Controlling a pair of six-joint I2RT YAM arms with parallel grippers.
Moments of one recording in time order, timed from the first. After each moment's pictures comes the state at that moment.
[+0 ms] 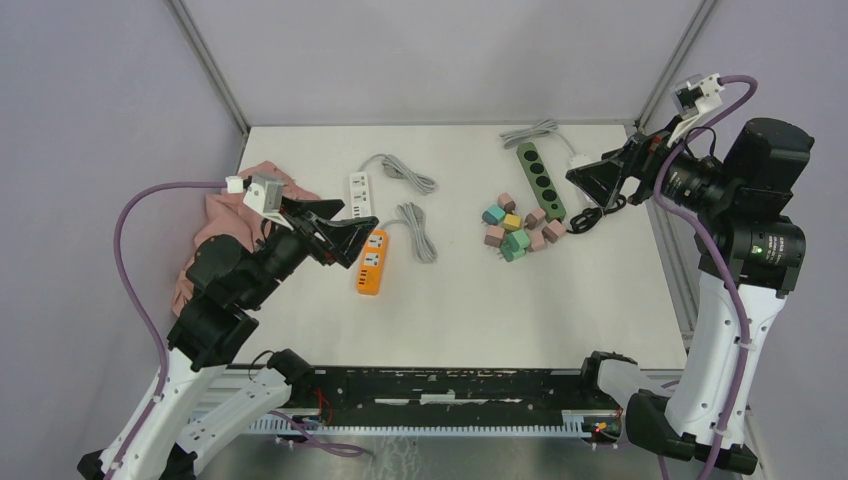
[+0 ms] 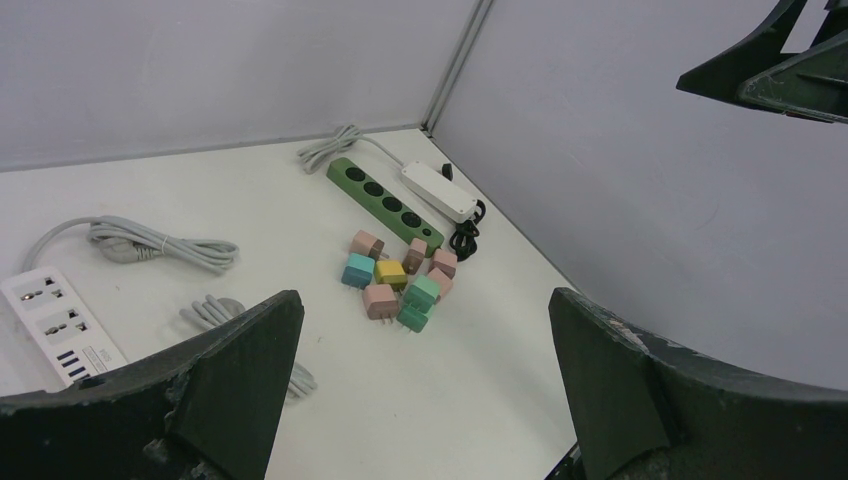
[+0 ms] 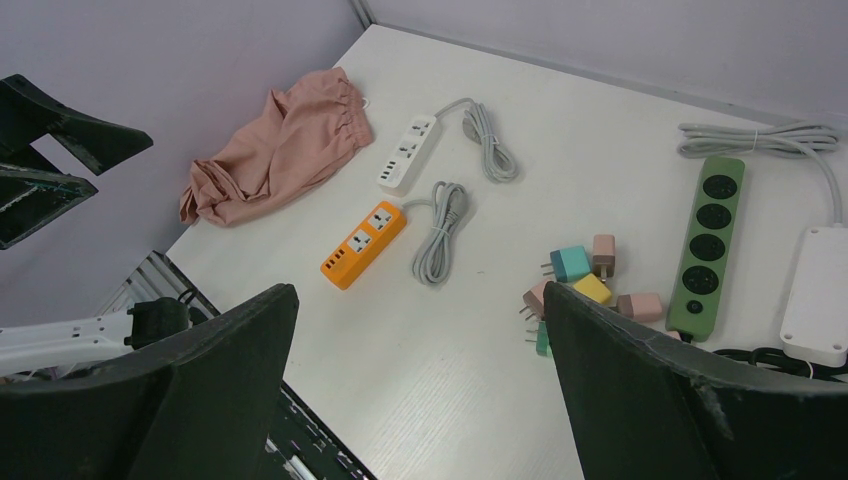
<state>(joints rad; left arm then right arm) -0.60 0.61 1.02 -0.31 0.08 -0.39 -0.21 1.08 1.77 -0.96 -0.91 0.11</state>
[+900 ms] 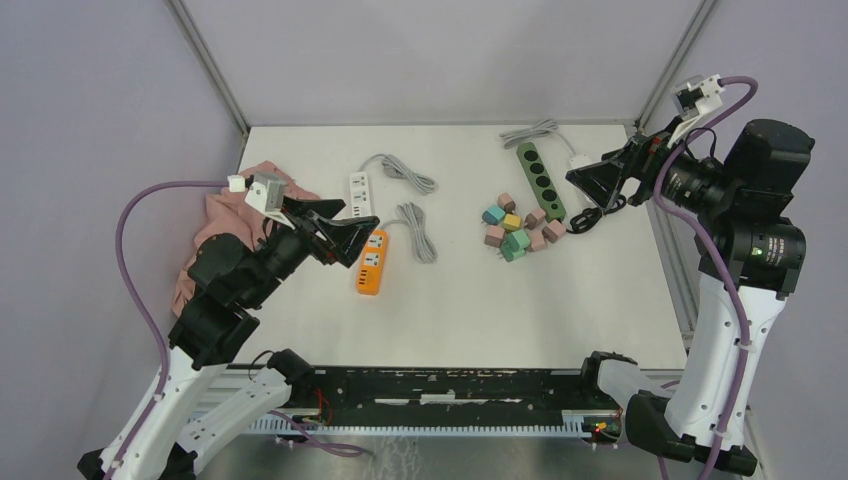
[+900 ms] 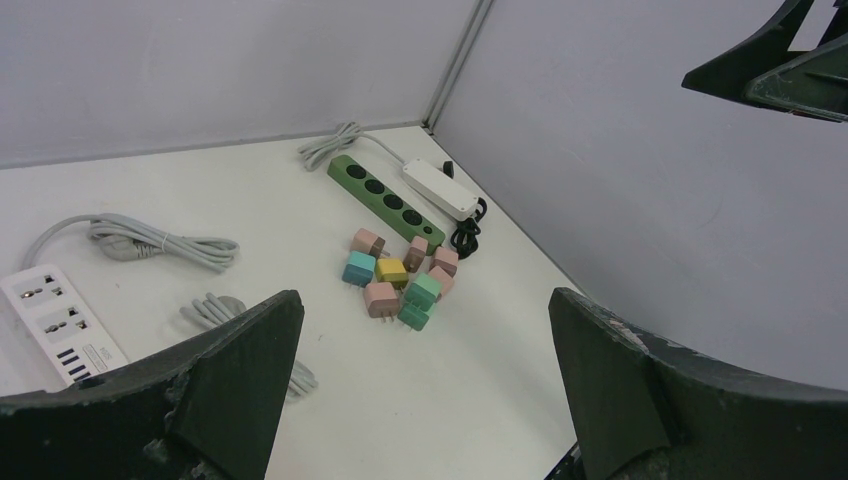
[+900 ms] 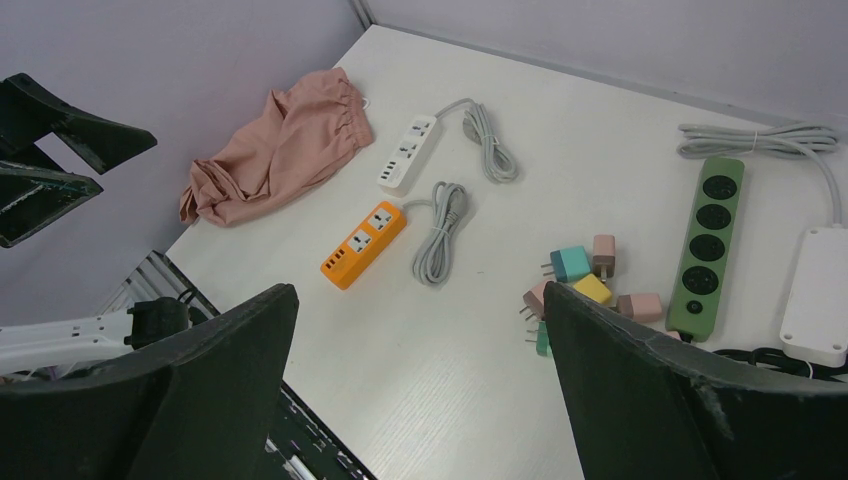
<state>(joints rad) -0.60 0.62 1.02 -0.31 0.08 -0.38 -0.21 1.07 1.77 -0.96 -0.91 0.11</state>
